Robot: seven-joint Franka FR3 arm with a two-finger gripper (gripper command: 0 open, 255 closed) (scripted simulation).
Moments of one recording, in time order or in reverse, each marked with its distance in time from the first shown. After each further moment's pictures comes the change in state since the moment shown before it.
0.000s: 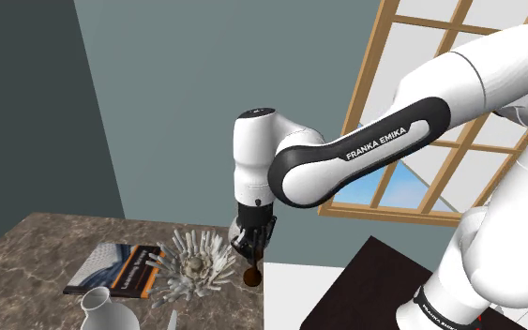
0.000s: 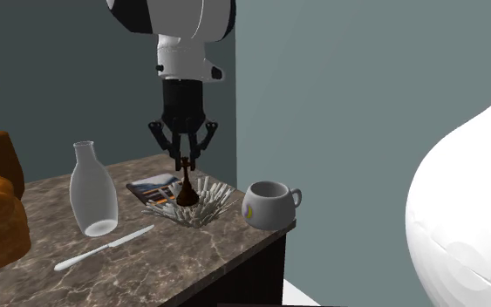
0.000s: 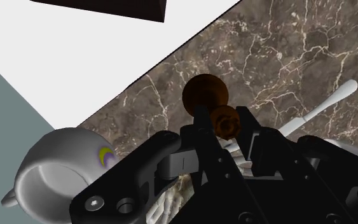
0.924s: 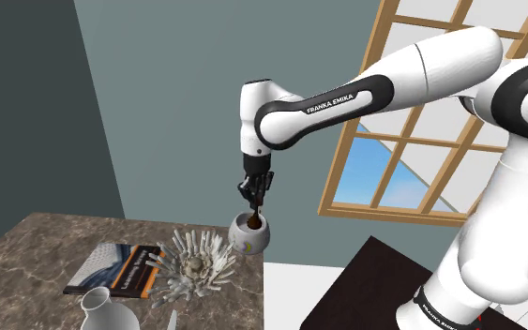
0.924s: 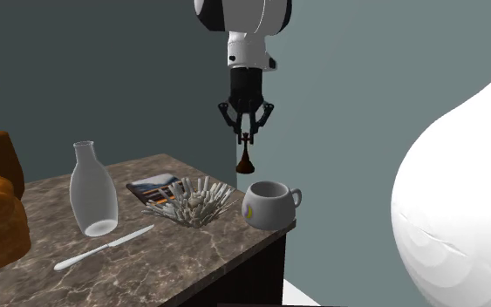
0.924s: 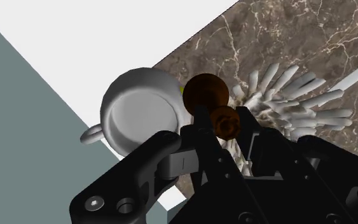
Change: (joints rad) arm -0.147 0.114 -0.142 0.206 -0.082 -0.118 -0.242
